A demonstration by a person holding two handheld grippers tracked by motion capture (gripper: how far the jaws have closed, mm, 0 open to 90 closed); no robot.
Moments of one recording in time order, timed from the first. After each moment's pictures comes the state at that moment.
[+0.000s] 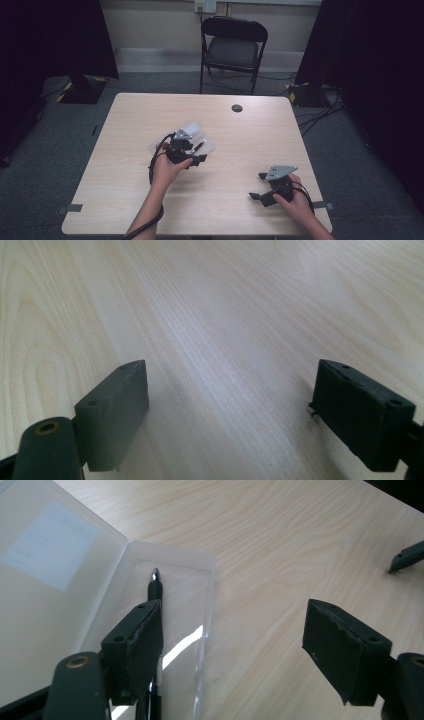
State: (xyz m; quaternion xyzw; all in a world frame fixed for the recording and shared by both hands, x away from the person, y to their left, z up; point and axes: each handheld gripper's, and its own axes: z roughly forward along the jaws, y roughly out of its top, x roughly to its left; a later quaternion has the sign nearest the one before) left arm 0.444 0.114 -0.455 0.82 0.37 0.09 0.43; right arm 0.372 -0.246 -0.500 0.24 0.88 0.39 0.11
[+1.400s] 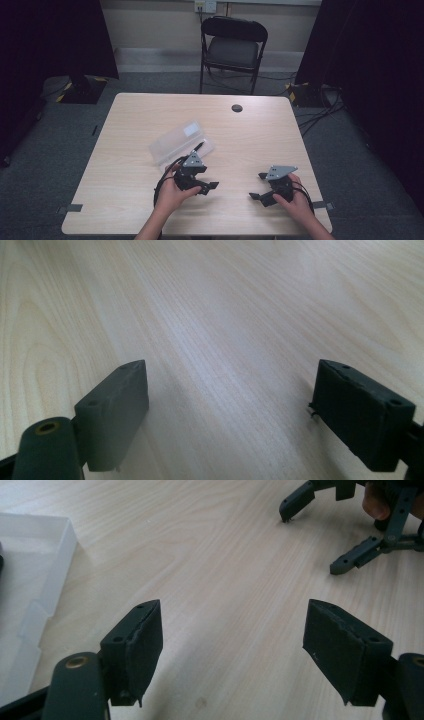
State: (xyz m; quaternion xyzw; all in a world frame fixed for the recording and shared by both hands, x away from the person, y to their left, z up) left arm 0.377 0.082 -0.472 0.85 0.29 0.05 0.45; right arm 0.372 -0.246 -0.500 0.24 0.88 0.39 0.11
